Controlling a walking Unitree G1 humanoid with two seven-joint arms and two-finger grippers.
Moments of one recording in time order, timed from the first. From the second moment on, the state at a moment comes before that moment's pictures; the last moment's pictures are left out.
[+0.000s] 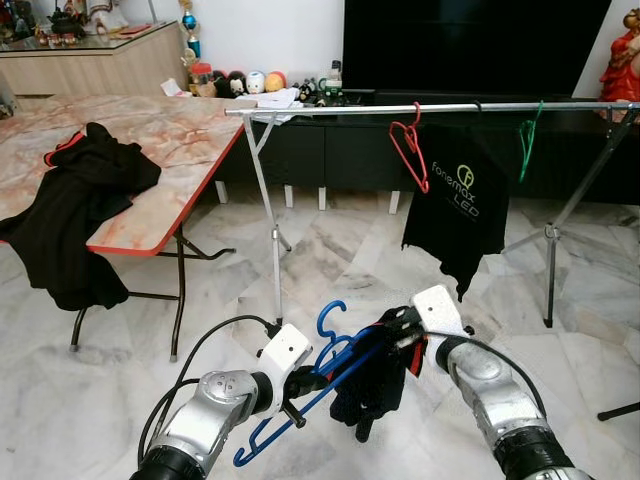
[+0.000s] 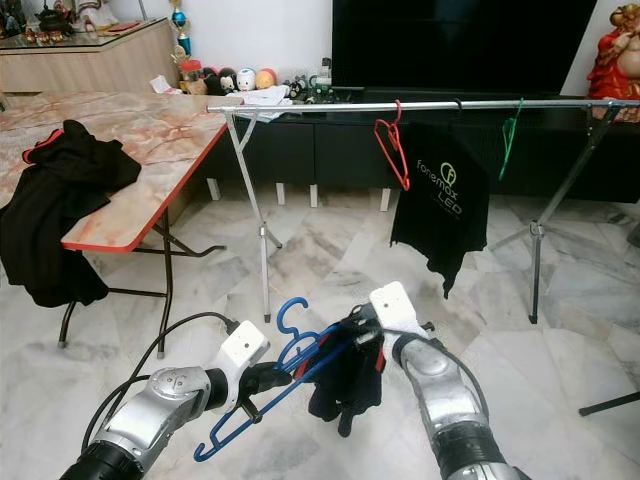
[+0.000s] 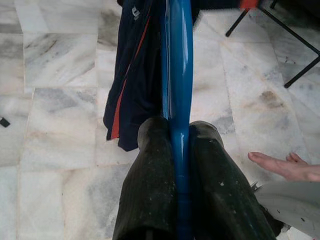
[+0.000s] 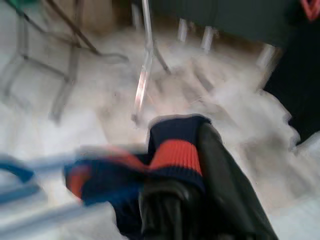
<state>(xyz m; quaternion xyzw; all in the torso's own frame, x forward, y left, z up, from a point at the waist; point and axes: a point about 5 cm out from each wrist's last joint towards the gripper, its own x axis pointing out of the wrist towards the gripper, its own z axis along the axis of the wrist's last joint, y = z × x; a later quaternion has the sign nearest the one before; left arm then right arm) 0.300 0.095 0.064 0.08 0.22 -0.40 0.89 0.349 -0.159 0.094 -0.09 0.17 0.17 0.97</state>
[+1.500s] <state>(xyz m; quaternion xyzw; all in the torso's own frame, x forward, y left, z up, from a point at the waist) 0.303 0.092 0.067 0.07 0.21 -0.40 0.89 0.336 -0.179 0.096 -0.17 0.20 0.16 0.95</state>
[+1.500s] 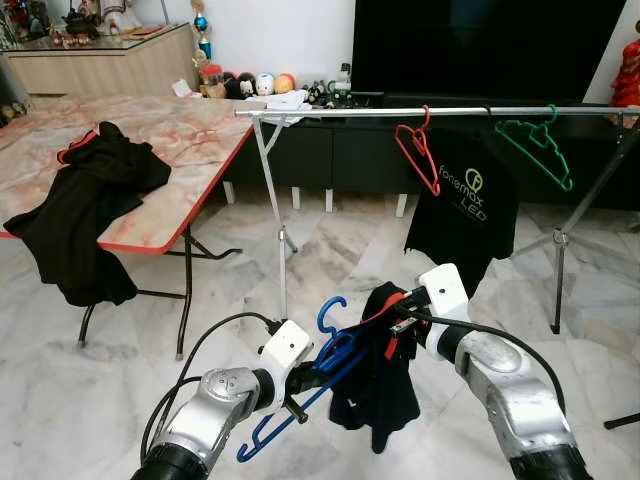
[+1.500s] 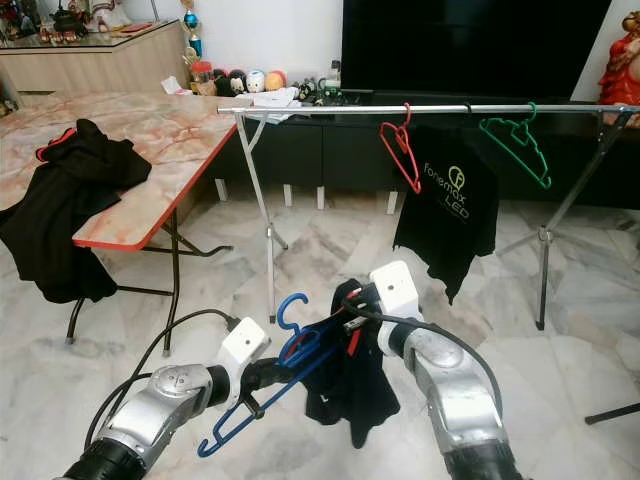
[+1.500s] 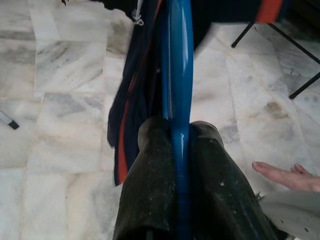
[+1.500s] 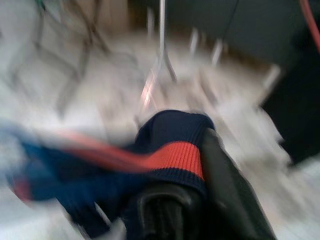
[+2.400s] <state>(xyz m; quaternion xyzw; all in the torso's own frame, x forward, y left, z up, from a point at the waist) 0.302 0.088 0.069 0.04 0.20 -0.42 0.88 0.328 -0.183 0.106 -0.30 0.15 0.29 0.90</state>
